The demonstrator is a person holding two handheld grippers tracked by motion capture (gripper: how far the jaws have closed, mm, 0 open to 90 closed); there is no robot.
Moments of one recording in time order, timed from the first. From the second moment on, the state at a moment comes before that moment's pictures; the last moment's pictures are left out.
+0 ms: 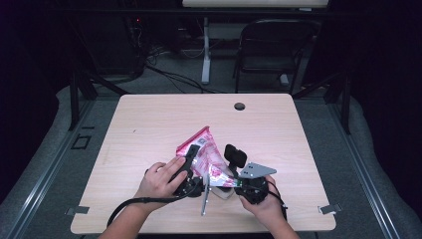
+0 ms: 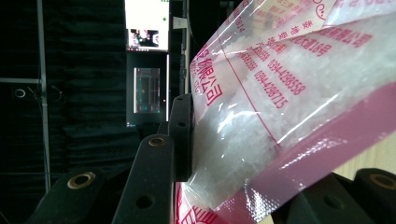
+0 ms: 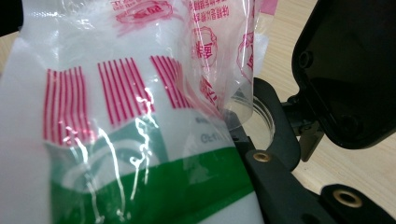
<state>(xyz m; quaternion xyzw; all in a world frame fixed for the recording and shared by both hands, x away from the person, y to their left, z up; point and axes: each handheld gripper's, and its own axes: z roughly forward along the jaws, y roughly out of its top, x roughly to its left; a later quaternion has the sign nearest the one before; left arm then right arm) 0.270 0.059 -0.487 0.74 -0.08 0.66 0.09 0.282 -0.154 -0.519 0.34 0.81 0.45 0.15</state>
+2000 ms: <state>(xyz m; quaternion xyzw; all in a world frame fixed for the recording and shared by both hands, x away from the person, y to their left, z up) 0.266 0.057 -0.485 0.74 -0.08 0.66 0.10 0.288 -0.150 -0.523 0.35 0.81 0.45 0.15</state>
